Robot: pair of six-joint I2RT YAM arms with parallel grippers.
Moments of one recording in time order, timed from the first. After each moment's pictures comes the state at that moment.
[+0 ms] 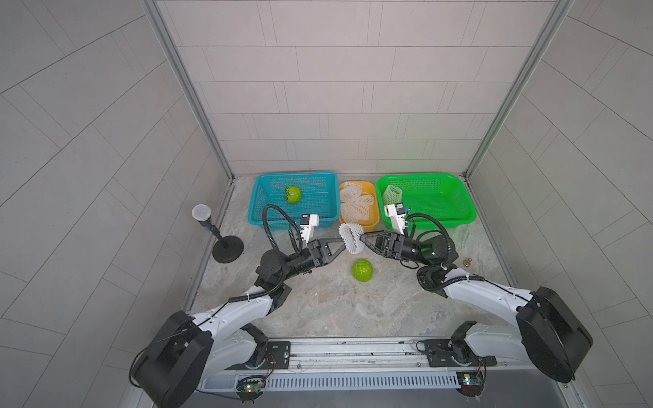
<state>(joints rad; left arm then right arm) -0.58 1.11 0.37 1.09 0.63 -1.35 0.56 1.25 0.54 1.16 -0.77 1.30</state>
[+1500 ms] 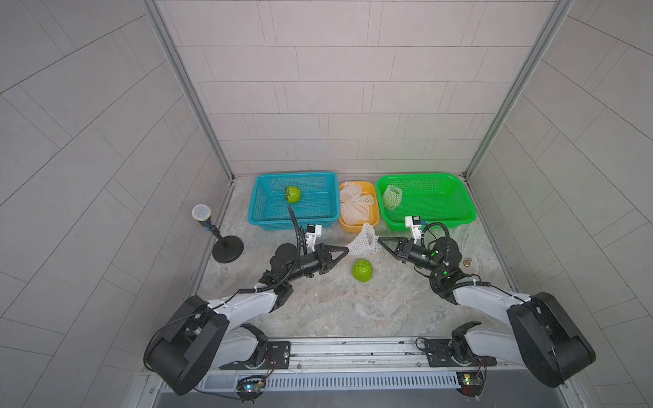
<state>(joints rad) -0.56 1.23 0.34 0.79 0.61 -1.31 0.33 1.22 0.34 0.82 -0.70 1.15</state>
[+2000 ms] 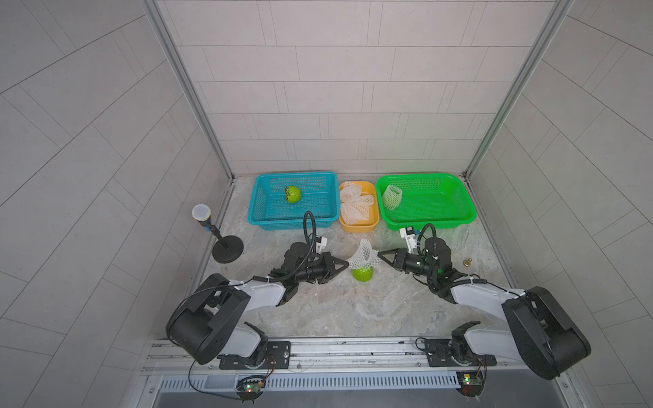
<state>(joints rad) -0.56 1.44 0.36 0.67 0.64 -1.24 0.33 1.30 0.33 0.59 -0.66 0.94</state>
